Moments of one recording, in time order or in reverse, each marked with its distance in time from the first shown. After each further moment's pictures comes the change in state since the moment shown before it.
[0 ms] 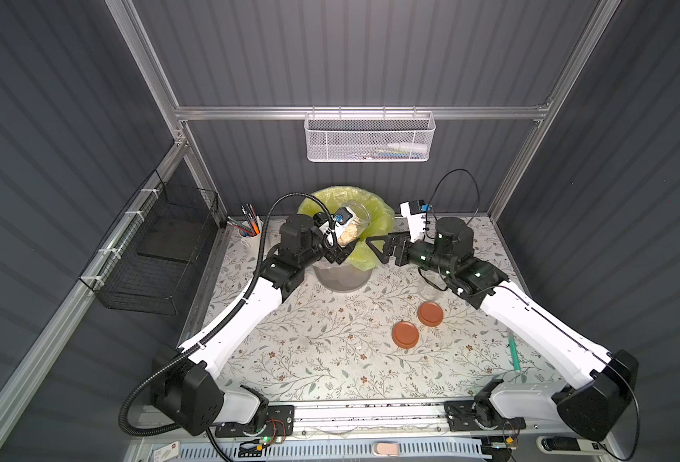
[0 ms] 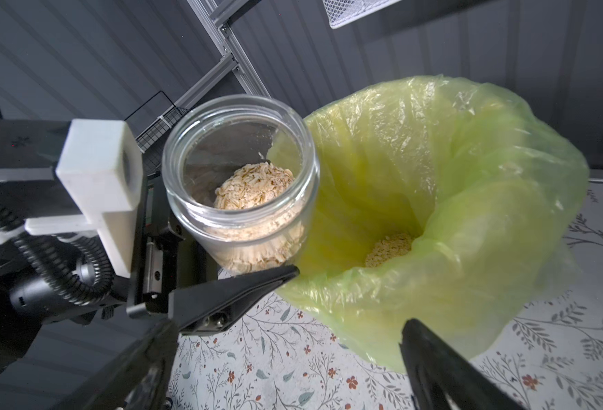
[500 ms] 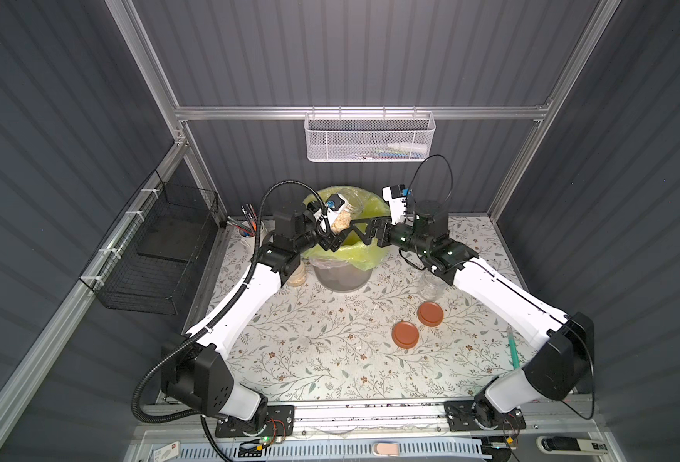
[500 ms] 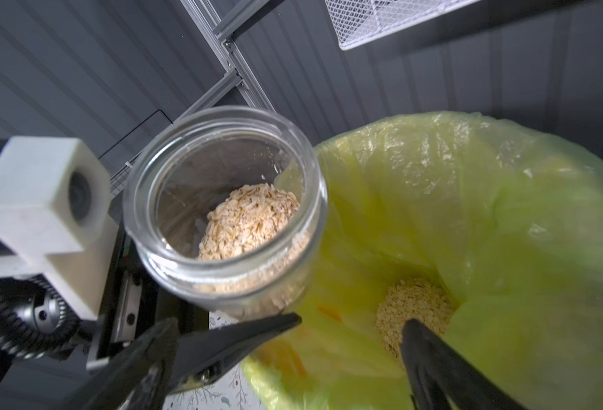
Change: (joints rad) left arm 0.067 0.090 0.111 -0.012 0.089 -0.003; right arm -0.008 0.251 0.183 0.111 -0.041 0.010
